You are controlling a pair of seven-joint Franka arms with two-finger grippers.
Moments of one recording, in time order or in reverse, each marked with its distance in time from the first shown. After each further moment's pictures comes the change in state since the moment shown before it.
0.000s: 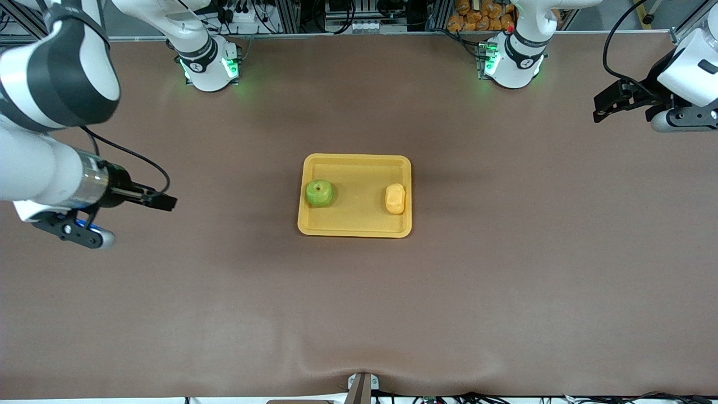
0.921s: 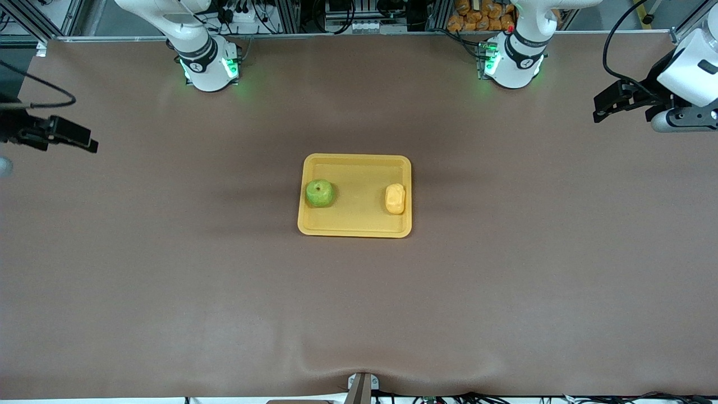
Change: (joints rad) left arm 0.000 0.000 0.000 -0.002 0.000 0.001 0.000; right arm -0.141 -0.254 0.014 -0.107 -0.006 -0.068 -0.402
